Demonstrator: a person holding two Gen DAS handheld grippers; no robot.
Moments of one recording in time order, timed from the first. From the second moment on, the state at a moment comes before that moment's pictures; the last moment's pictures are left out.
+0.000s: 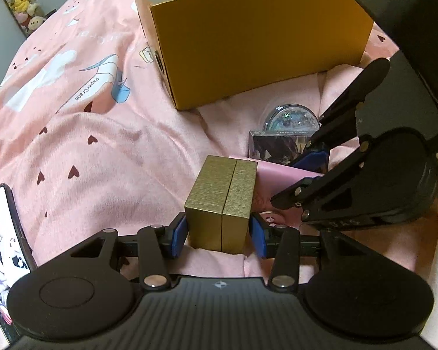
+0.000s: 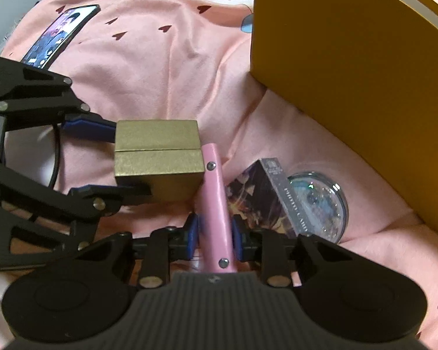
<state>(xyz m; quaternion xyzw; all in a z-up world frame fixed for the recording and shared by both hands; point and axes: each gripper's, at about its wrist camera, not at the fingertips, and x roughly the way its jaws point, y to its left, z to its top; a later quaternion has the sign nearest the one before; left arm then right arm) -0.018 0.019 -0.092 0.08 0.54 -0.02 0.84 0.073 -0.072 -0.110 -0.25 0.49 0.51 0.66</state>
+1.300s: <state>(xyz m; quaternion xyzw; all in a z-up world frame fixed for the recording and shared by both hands) 0.118 0.026 0.052 0.16 0.34 -0.06 0.93 0.189 -0.123 0.062 -0.22 0.29 0.44 0.82</state>
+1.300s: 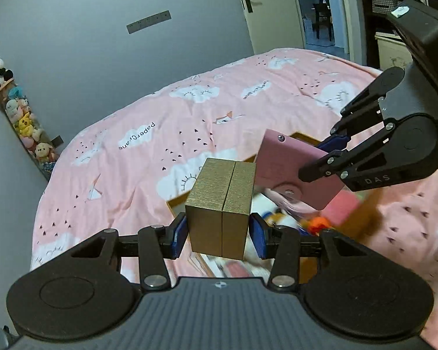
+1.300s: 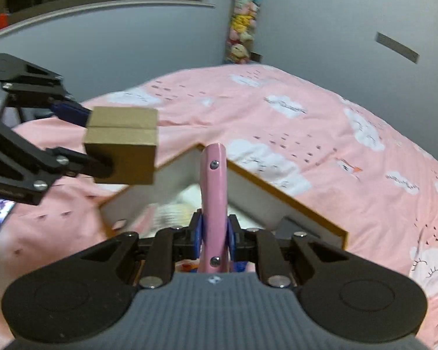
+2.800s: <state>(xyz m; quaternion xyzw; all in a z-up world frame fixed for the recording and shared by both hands) 0.212 0.009 -0.088 0.53 0.40 -0.20 0.72 0.276 -0.072 -0.014 -0.26 0.36 0.43 0.78</state>
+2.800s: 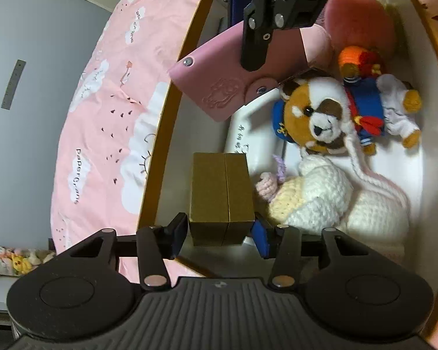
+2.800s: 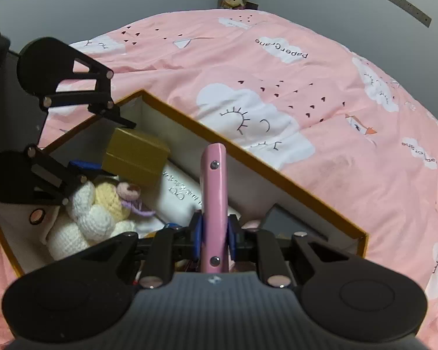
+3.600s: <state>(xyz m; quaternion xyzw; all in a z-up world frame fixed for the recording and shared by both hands) 0.245 0.021 -0.061 0.35 0.47 -0.16 0.79 0.262 -0.063 0.006 -0.33 0.28 0.50 0.76</state>
